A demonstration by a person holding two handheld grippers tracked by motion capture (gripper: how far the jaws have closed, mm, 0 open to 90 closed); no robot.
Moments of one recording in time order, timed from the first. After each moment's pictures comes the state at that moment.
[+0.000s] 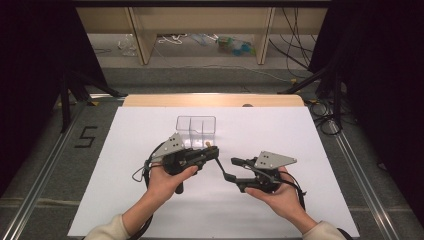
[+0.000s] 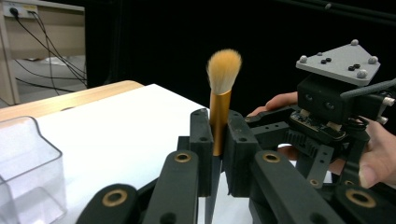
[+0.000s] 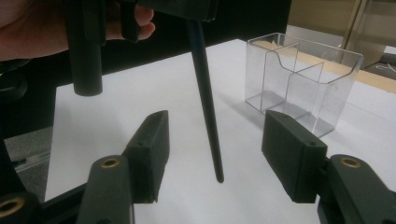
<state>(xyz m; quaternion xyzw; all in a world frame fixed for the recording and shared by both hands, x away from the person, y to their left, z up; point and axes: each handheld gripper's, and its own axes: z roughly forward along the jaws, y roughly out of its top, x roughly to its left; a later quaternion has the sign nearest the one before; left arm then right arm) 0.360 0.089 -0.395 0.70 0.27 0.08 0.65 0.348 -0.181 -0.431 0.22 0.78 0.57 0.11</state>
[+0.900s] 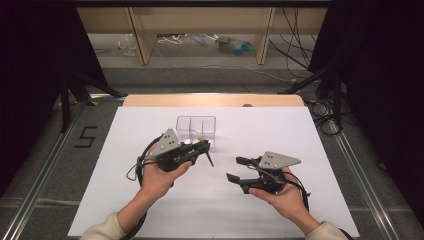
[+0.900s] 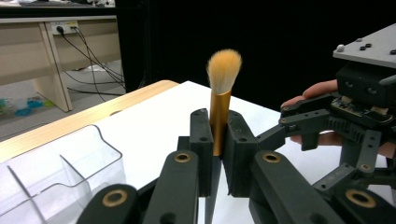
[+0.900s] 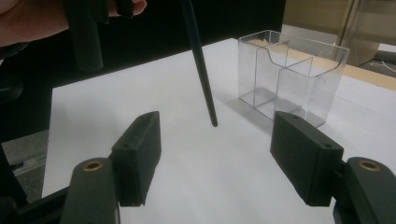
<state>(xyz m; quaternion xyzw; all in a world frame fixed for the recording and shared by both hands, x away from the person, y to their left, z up) 0.363 0.102 -0.383 0.73 0.26 0.16 0.61 0.349 -0.190 -0.433 0.23 0.78 0.57 0.12</state>
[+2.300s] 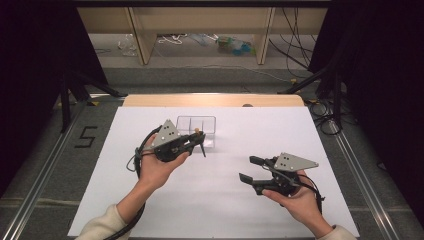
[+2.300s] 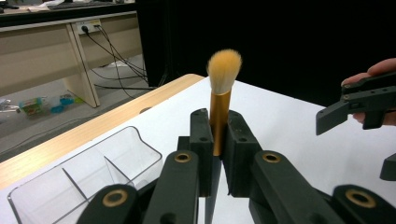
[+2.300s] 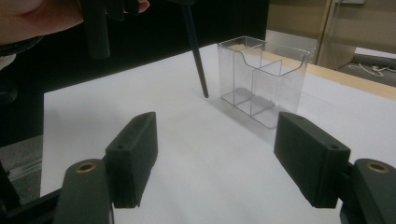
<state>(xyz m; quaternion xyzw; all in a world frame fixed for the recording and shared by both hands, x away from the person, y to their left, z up) 0.382 0.109 -0.373 0.74 0.27 0.20 0.58 0.339 -0.220 -0.426 0.25 0.76 0.58 0.13</state>
